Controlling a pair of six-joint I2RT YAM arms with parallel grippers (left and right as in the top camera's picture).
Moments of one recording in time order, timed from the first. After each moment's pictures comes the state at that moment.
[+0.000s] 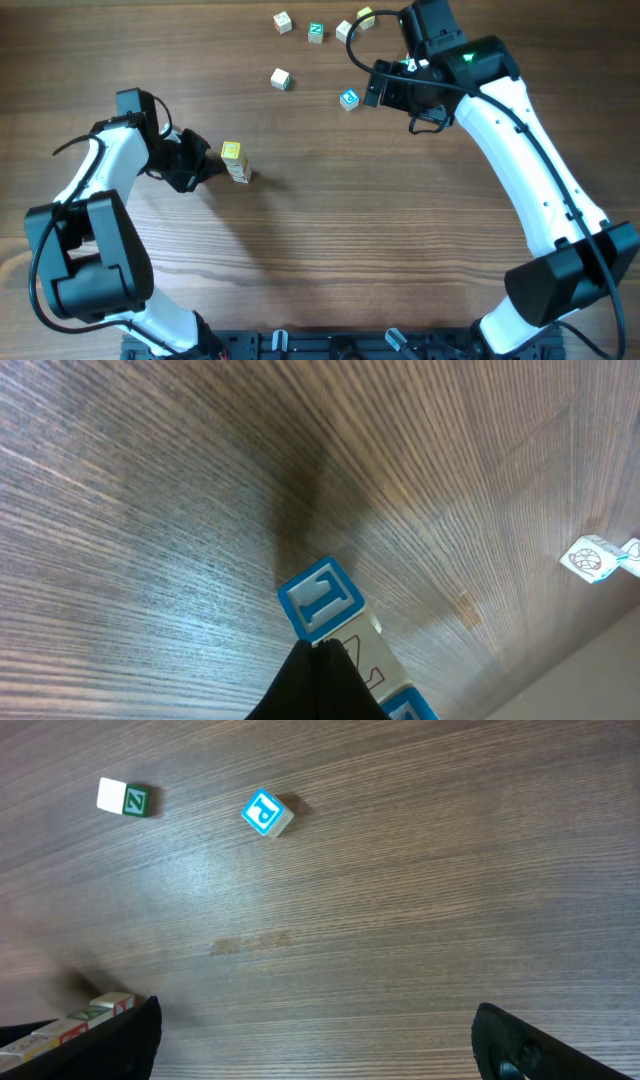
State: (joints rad) left arm 0.20 1.82 1.14 -0.81 0.52 -0.67; right arm 0.37 1.80 1.79 -1.15 0.01 0.59
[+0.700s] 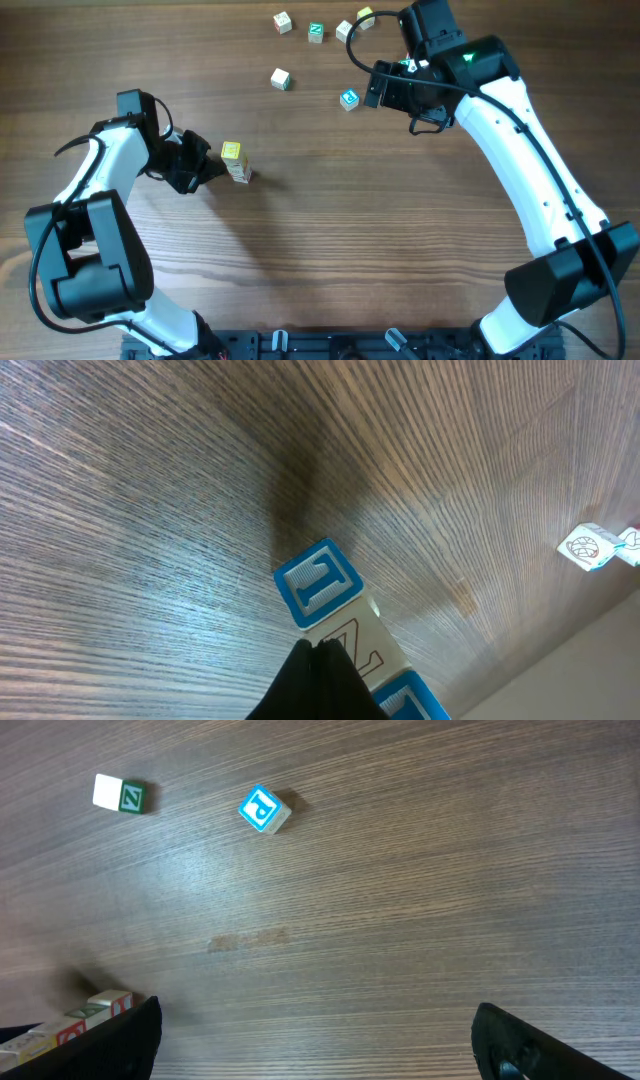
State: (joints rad) left arm 0.20 1.82 1.14 -0.83 0.55 -0.67; right arm 0.37 1.80 1.79 -1.16 0.01 0.59
